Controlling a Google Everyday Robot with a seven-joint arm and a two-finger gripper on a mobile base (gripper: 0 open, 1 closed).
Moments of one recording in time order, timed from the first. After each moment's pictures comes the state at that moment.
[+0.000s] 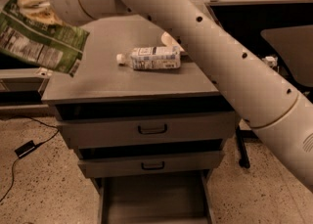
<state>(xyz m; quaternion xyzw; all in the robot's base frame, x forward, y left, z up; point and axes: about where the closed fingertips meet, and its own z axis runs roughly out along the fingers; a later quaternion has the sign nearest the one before) 0.571 0.231 1.054 -0.75 0.23 0.00 0.62</state>
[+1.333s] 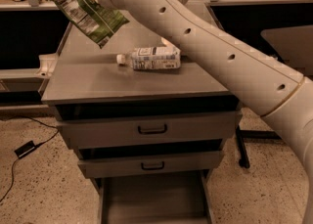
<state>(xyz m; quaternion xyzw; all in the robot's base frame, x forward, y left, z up) 0.737 0.149 1.055 -0.59 0.44 -0.12 0.67</state>
